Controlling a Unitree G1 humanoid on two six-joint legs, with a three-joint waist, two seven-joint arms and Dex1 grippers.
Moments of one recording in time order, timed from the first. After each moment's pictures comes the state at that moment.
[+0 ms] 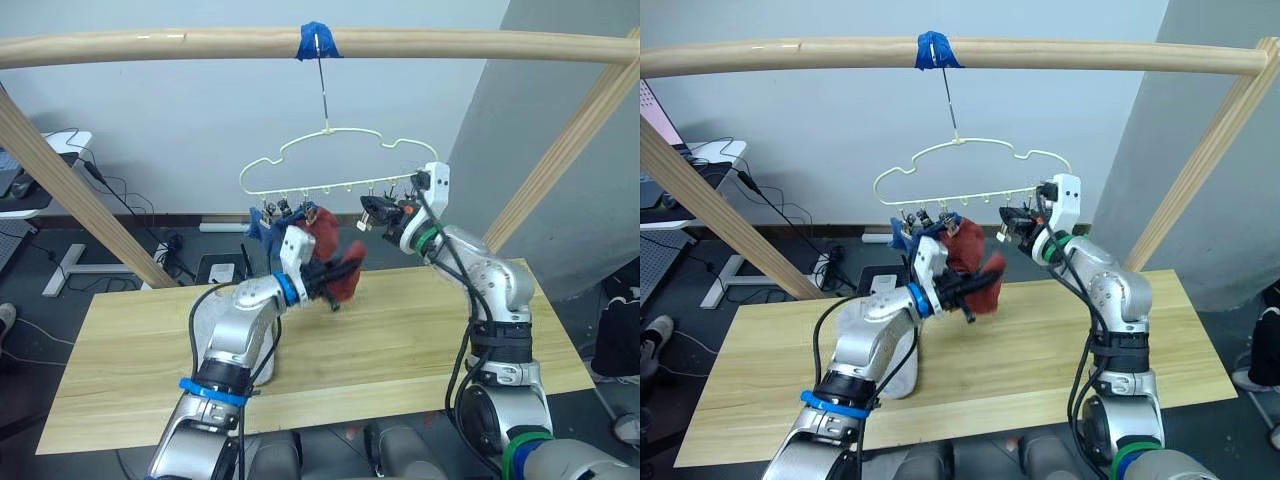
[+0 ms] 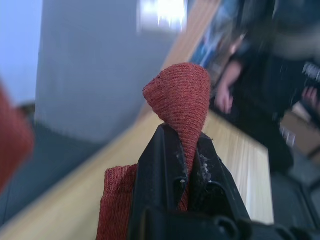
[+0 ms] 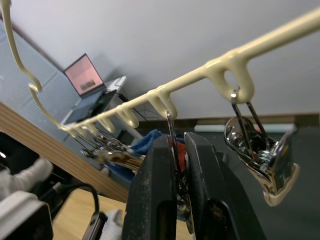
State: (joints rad) left arm -0.48 0.18 -0.09 0.18 -0.29 0.25 -0.82; right arm -0.69 -0.02 -0.26 -0.06 0.64 1.01 0.20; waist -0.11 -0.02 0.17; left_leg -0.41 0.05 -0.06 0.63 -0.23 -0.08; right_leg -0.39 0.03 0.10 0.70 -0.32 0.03
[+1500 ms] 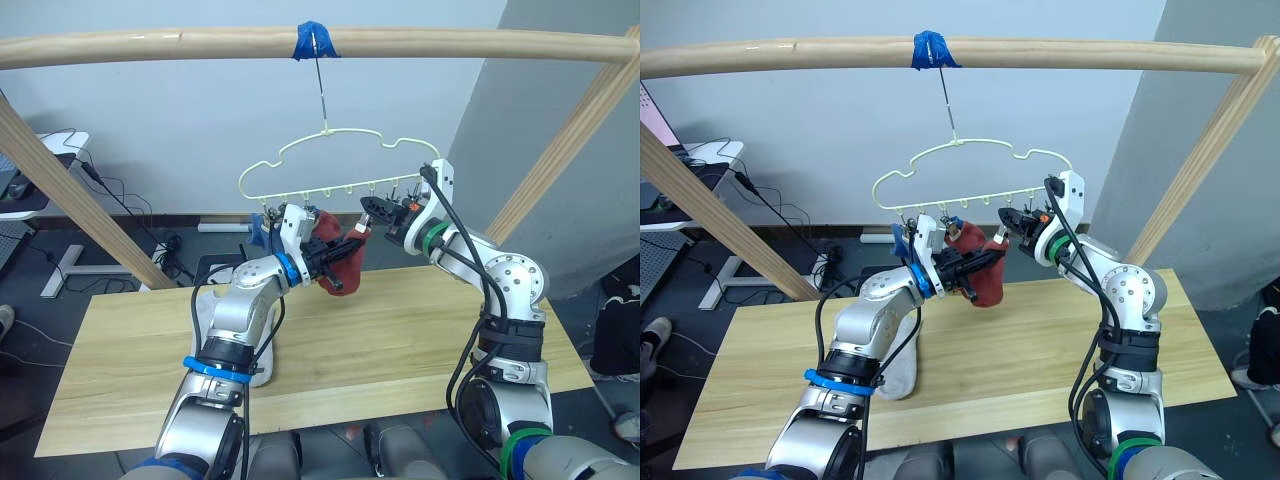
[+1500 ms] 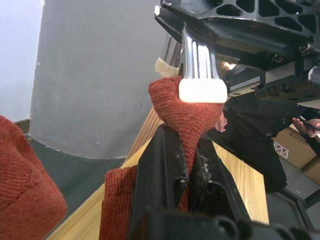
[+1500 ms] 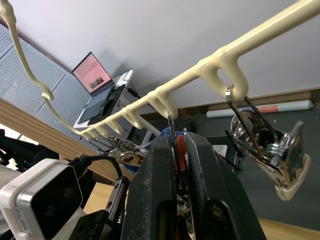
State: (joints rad) left arm -0.56 0.20 -0.07 0.27 -0.31 0.25 -0.84; right arm -0.70 -0.05 -0.27 -0.09 0.78 1.09 0.09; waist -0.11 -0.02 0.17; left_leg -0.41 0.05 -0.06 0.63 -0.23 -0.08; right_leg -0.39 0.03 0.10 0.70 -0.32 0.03
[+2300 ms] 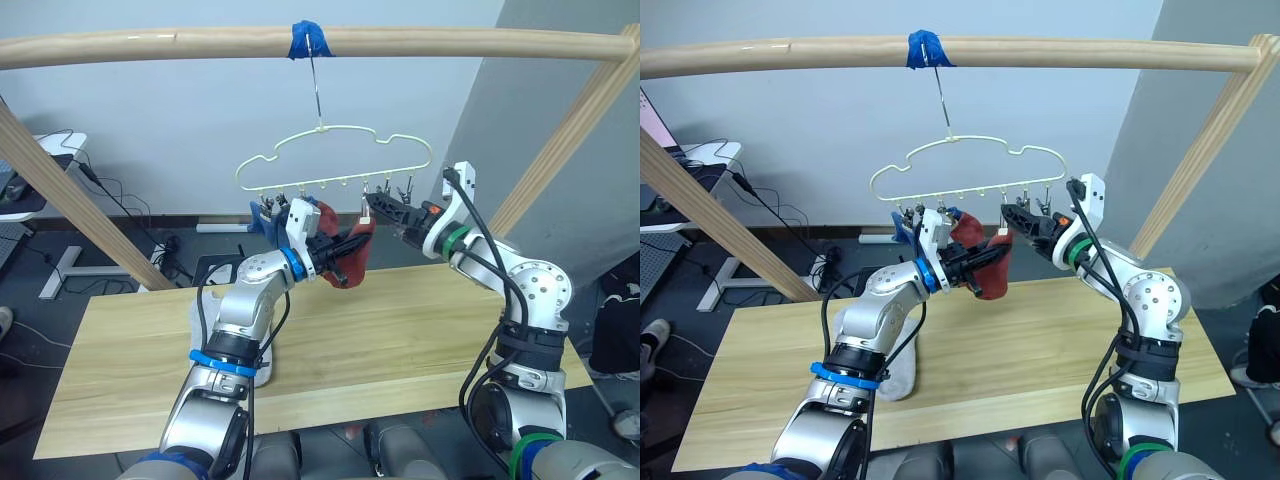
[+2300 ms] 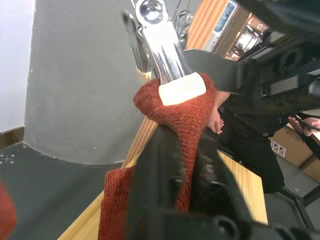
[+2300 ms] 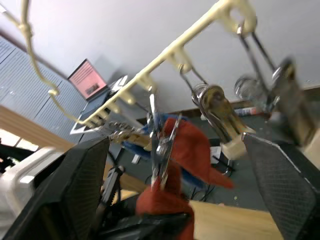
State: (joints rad) left arm -0.60 0.17 -0.08 0.33 -0.30 0.24 -0.84; right arm -0.62 -0.14 -0.37 -0.23 0.94 1.20 0.06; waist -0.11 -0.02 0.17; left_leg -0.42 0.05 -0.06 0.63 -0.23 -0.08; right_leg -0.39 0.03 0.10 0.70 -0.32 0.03
